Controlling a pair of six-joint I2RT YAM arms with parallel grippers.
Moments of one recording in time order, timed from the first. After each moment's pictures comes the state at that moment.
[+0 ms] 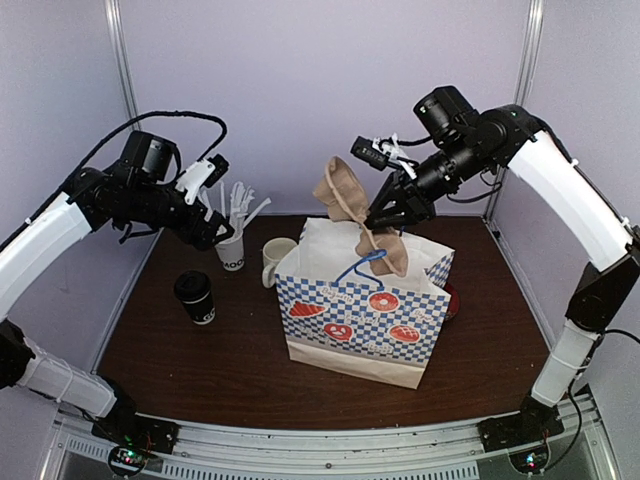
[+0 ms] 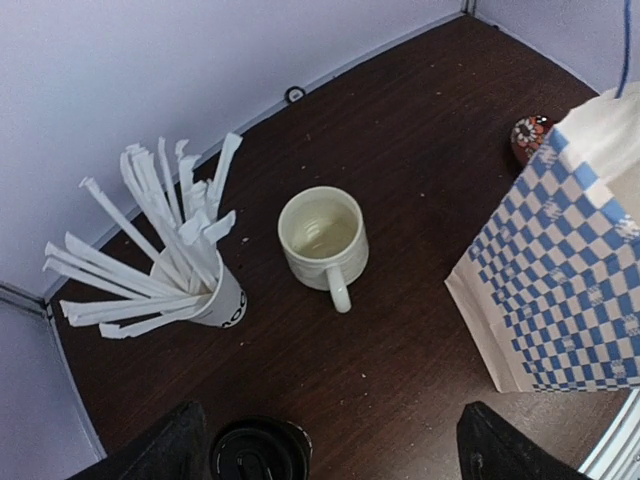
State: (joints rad) left arm -0.57 1.30 1.45 -0.84 0.06 0.17; right arm 0.68 1.73 2.14 -1.29 -0.57 -0.43
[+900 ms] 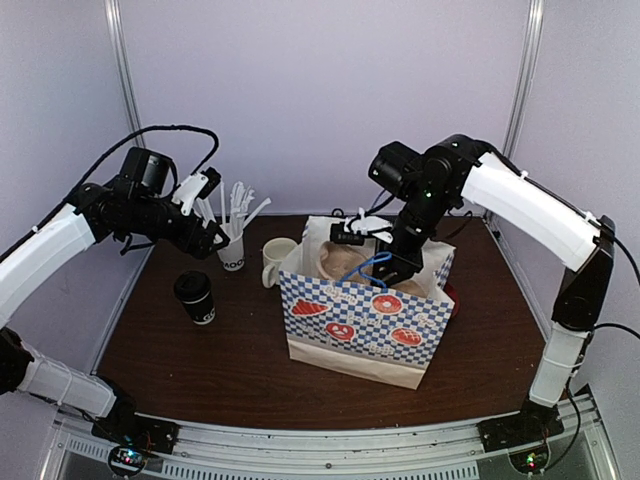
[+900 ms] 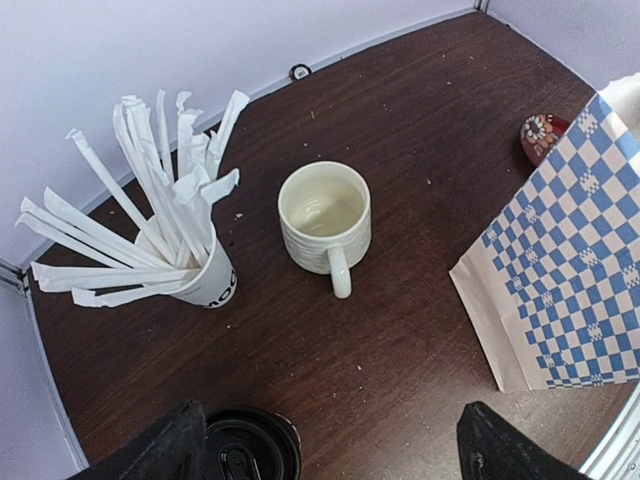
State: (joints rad) left arm -0.48 1.27 1.31 -0.76 0.11 0.13; right arm 0.81 1.82 2.00 -1.45 -0.30 -0.52
